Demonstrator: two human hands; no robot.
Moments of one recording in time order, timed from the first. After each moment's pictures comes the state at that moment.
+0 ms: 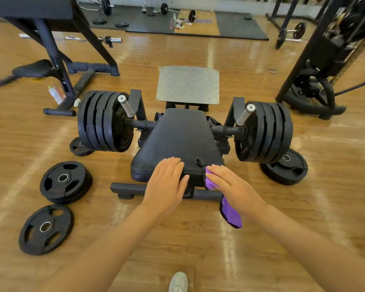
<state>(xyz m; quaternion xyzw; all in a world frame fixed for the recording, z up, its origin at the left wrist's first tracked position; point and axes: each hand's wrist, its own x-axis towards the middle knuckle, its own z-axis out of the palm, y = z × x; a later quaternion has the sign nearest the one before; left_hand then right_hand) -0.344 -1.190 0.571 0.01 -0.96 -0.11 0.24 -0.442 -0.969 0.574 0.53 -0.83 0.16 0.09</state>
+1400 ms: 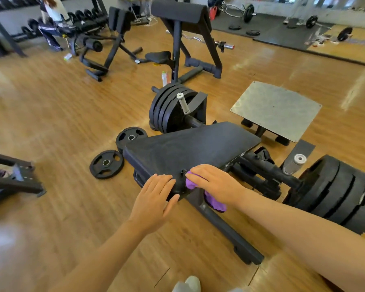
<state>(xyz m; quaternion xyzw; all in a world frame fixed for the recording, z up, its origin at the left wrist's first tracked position) -0.384 -1.034 0.570 0.30 -0.93 -0.01 0.22 -0.633 -0.981 0.587 0.87 -0.44 0.23 0.06</state>
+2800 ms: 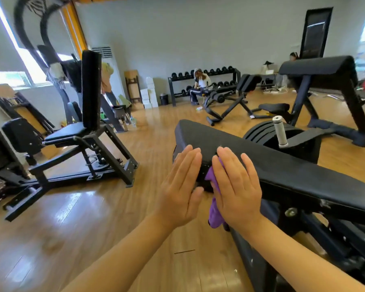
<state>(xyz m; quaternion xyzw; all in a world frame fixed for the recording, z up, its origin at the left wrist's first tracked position) -0.432 -1.034 0.460 0.31 -0.78 0.23 0.49 -0.593 -1.066 0.446 0.70 -0.25 0.57 0.35</state>
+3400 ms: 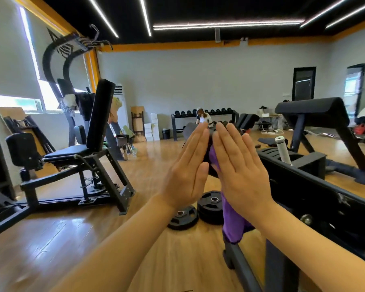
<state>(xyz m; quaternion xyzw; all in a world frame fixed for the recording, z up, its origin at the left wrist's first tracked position) -0.428 -1.052 0.459 0.22 -0.78 0.23 0.53 -0.580 -1.071 0.445 0.69 -0.24 0.53 0.42</state>
